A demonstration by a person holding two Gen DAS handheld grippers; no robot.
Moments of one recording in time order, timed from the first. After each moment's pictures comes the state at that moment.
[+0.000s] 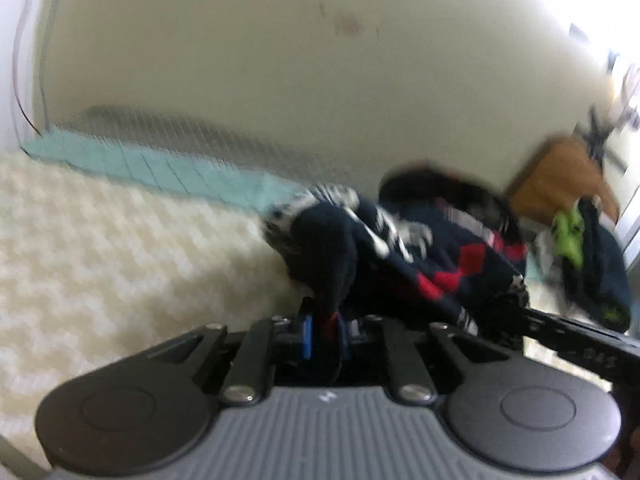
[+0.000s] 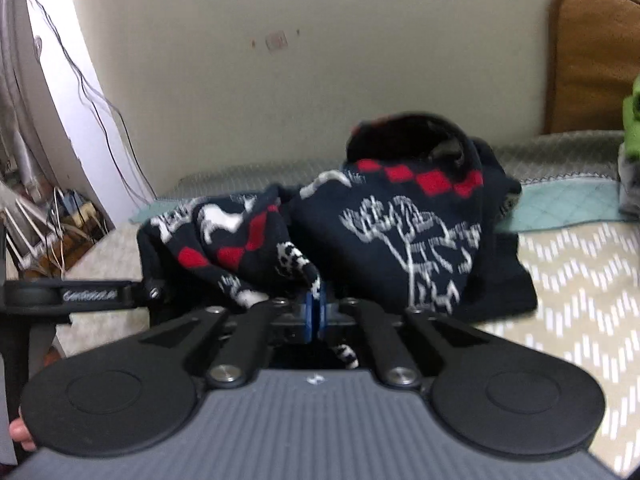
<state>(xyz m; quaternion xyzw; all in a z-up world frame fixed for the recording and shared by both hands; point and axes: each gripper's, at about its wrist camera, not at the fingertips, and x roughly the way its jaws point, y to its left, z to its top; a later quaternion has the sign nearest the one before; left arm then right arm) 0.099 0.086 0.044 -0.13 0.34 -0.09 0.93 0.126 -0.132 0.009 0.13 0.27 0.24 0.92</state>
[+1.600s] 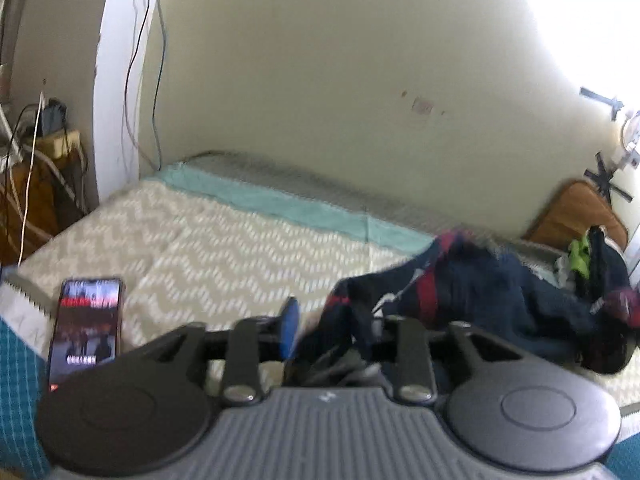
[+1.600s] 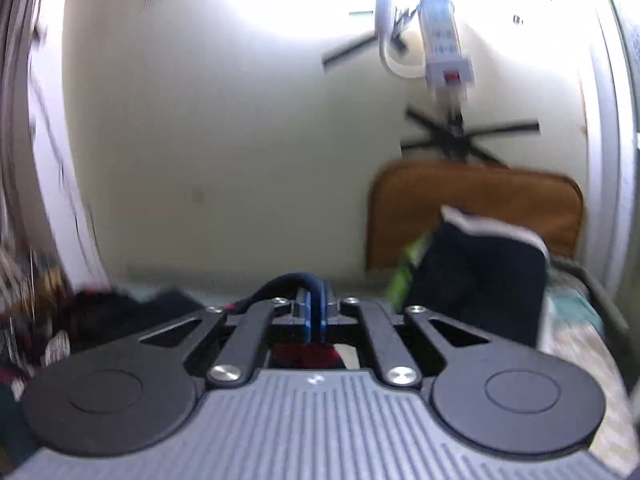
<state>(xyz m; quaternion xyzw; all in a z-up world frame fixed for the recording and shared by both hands) -0.013 0.195 0.092 -0.12 0.32 -0.01 0.94 -0.049 -0.325 0.078 0.05 0.19 0.11 0.97</state>
